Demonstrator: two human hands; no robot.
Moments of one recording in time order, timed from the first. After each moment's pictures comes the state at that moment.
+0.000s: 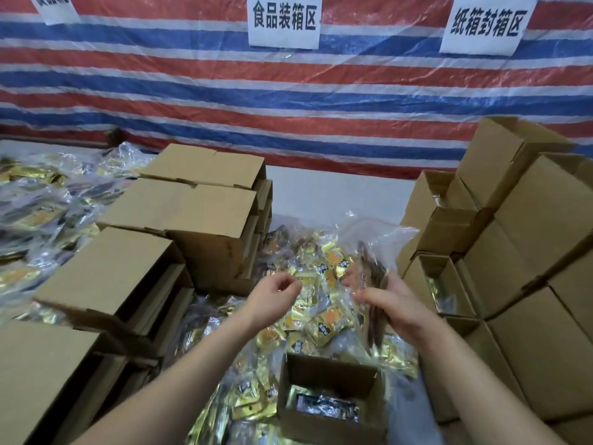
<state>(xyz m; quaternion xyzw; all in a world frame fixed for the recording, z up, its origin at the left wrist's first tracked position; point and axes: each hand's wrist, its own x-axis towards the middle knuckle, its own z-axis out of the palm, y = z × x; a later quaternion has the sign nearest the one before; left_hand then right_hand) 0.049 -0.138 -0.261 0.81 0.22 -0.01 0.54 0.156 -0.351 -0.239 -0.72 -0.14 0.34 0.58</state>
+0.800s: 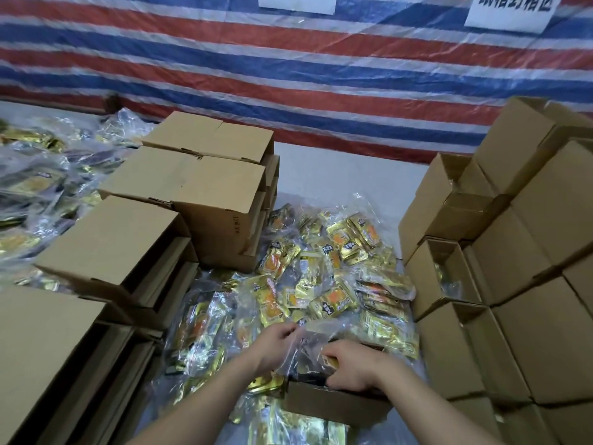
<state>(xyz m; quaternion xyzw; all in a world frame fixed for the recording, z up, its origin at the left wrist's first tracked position) -0.004 -0.162 -0.378 0.77 0.24 -0.16 0.57 0.093 -0.330 -0.343 -0.80 -0.37 0.46 0.06</state>
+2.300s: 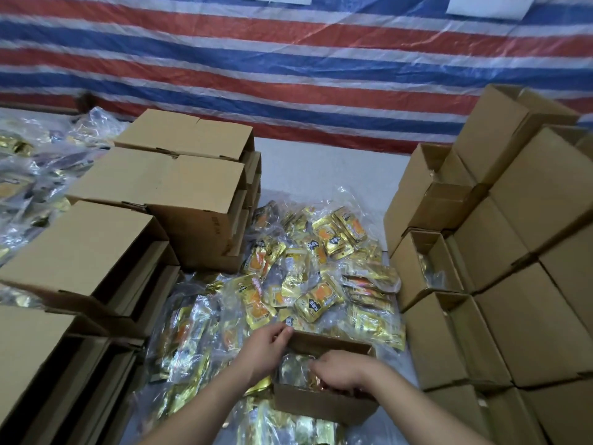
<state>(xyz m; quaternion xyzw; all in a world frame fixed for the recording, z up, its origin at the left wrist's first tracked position) -0.002 -0.173 -0.395 0.82 0.24 -0.09 0.51 0.088 -0.338 -0.360 -0.81 -0.19 0.54 0.12</state>
